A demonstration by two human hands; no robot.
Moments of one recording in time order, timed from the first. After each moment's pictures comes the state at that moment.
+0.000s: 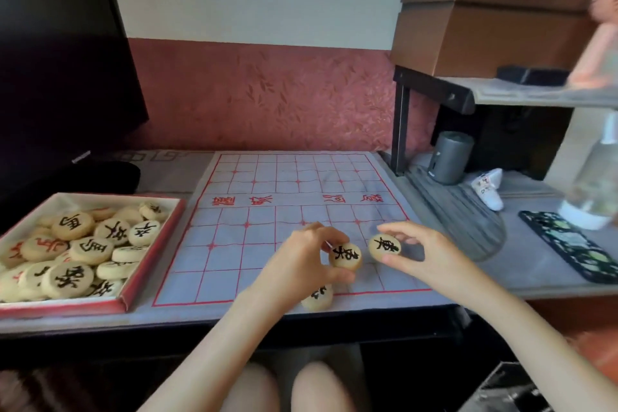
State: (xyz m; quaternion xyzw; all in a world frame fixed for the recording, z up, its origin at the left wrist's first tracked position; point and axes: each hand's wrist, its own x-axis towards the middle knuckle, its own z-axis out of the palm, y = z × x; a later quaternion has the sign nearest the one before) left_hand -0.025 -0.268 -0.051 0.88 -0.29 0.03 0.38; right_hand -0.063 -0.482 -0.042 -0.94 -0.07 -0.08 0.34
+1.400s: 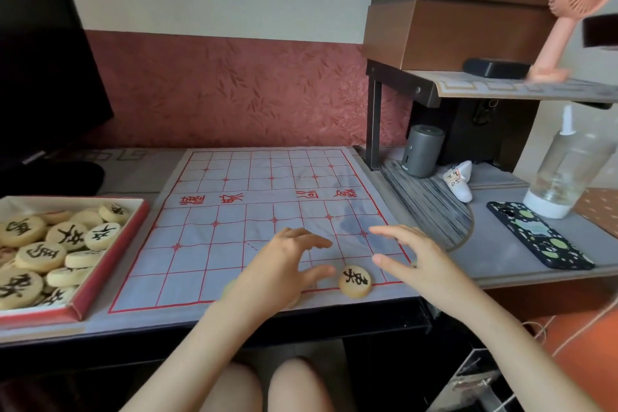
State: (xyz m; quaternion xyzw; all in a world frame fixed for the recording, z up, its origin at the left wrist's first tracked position) left_hand -0.035 -0.287 -0.058 0.89 -0.32 0.05 0.33; right_hand -0.087 -0.511 -0.052 -0.93 -0.05 -0.10 0.36
